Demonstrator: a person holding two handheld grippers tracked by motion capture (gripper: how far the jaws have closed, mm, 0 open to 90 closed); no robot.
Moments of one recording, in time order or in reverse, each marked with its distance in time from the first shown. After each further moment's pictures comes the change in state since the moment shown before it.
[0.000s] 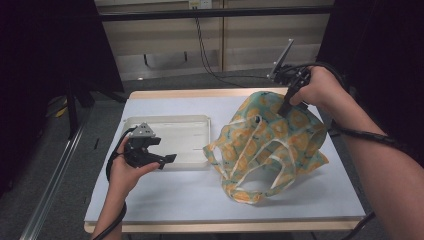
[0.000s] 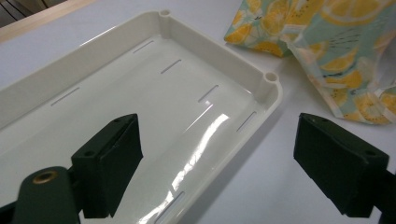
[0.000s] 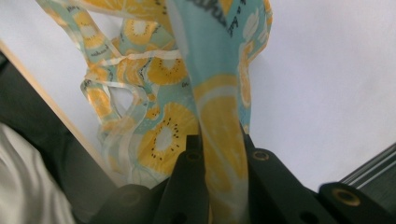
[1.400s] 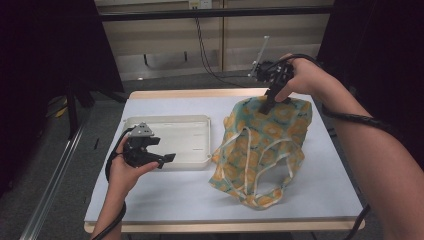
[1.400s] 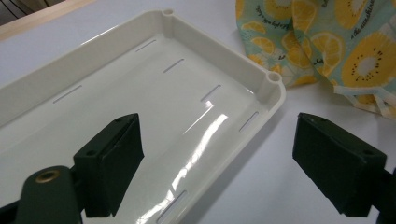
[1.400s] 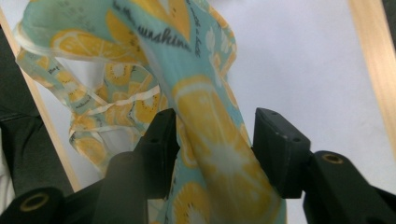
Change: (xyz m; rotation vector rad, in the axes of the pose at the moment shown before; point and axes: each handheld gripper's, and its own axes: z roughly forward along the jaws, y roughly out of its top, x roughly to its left) left arm 0.003 -0.001 -0.001 -0.002 0.001 -0.011; right arm 0.006 0.040 0.005 -0.065 -0.006 -0.316
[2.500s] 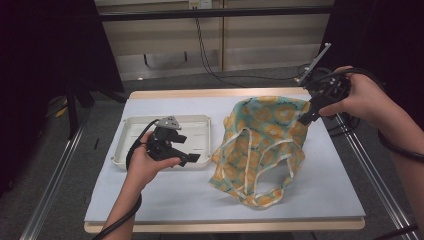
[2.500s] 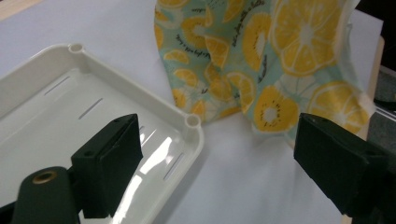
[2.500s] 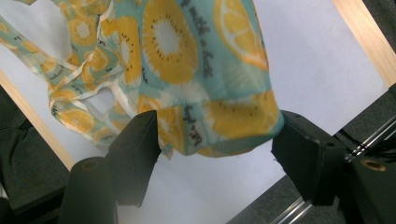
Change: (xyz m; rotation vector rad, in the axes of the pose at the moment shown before) left arm -0.041 0.056 0.024 0.052 -0.197 0.053; right arm 0.018 -0.103 -0.028 -0.040 -0.130 0.249
